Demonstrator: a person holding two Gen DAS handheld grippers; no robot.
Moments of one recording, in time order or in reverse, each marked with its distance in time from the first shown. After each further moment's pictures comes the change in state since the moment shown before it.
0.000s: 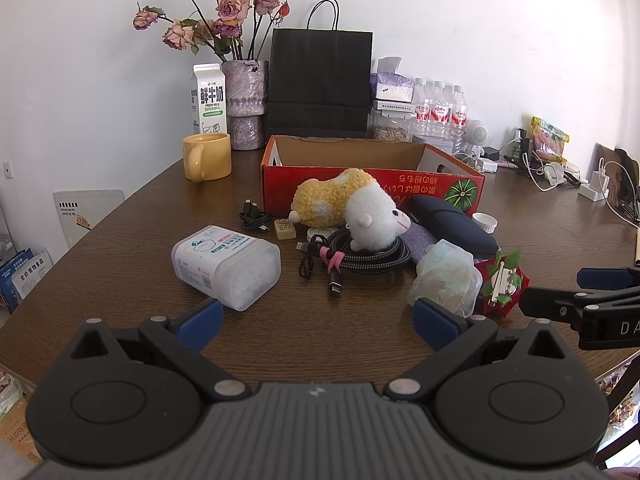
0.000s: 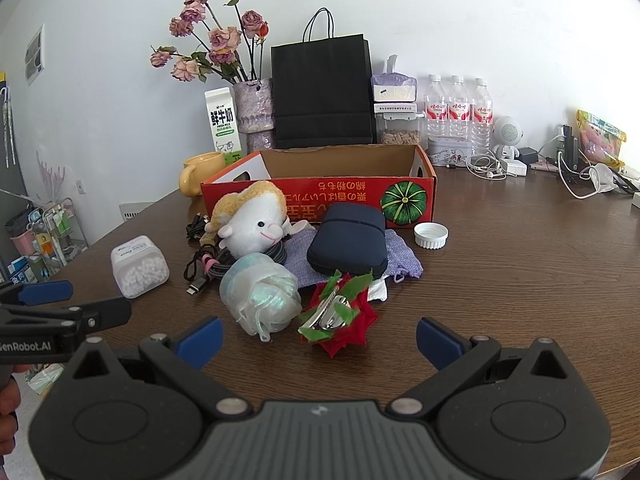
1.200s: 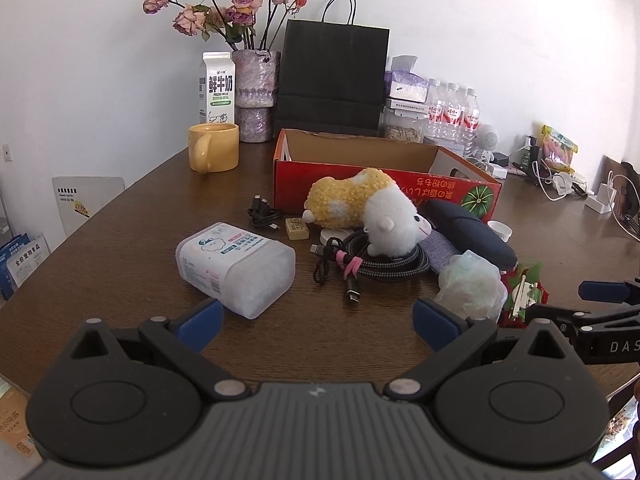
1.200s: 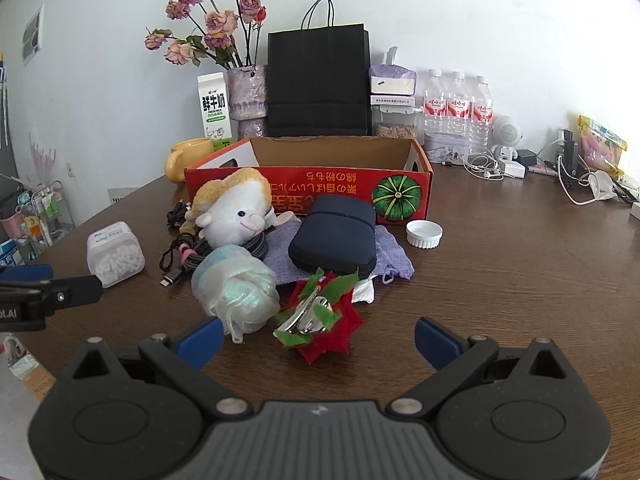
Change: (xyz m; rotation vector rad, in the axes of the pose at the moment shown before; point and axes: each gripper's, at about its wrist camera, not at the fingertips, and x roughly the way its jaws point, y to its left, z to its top) left arm 0.022 0.019 0.005 -0.057 0.019 -0.008; right arm 0.028 -0.006 0.004 -0.056 0.030 -0.038
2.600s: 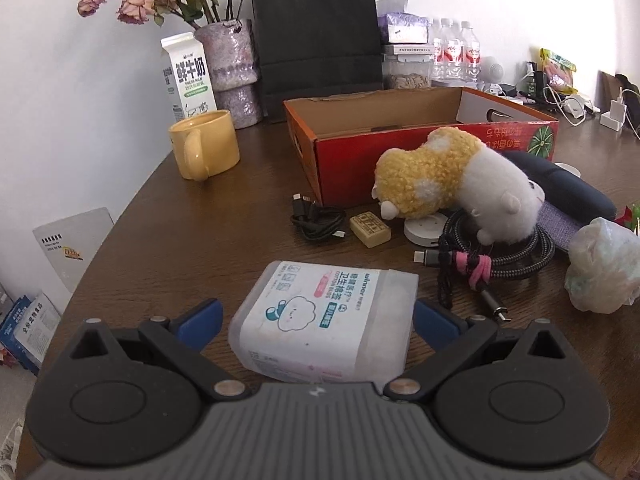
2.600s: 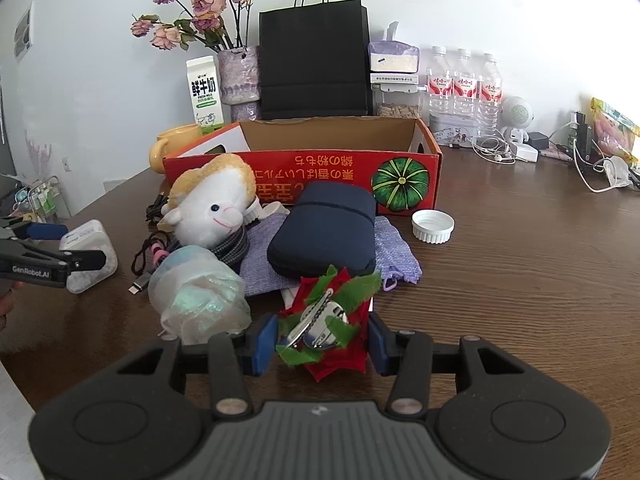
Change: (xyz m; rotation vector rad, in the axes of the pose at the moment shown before) left arm 0.105 0.066 0.035 0.241 0.114 -0.024; right arm 0.043 -0.012 0.009 0.027 0.045 0.017
